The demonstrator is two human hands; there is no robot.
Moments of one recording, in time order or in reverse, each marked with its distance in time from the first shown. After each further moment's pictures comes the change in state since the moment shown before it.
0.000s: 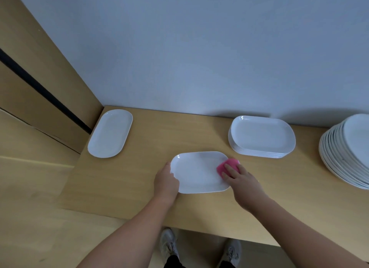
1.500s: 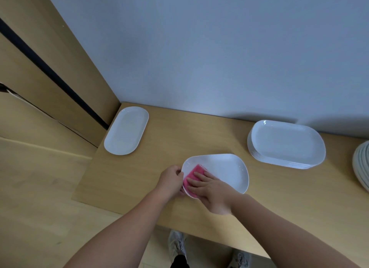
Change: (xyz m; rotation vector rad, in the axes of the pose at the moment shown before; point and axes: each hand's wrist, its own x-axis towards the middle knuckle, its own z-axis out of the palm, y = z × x) left_hand 0.022 -0.006 -0.034 -0.146 -0.250 -0.152; right_hand 0.060 -0.082 0.000 0.142 0.094 -0.682
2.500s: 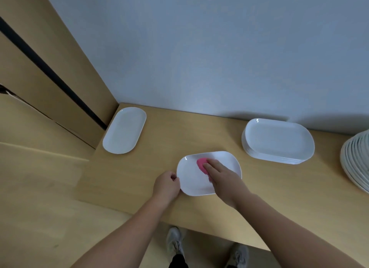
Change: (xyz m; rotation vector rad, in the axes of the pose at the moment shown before) left_hand -0.023 -0.015 0.005 0.093 0.109 -0.007; right_hand -0.031 -0.005 -0.022 0.165 0.321 0.307
